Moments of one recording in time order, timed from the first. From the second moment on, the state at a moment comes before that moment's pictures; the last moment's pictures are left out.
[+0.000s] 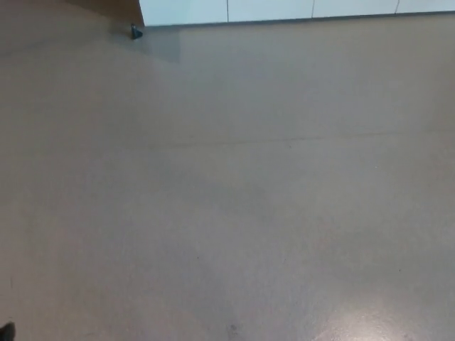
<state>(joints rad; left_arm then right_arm) -0.07 0.42 0.35 0.96 -0.09 -0.09 -0.09 -0.05 -0.37 -0.26 1.09 -0.02 -0.23 0.06</state>
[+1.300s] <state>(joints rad) 0.01 0.44 0.27 0.99 -0.09 -0.18 -0.12 -0.02 -0.40 -0.16 1.16 -0.03 -0.33 0.05</state>
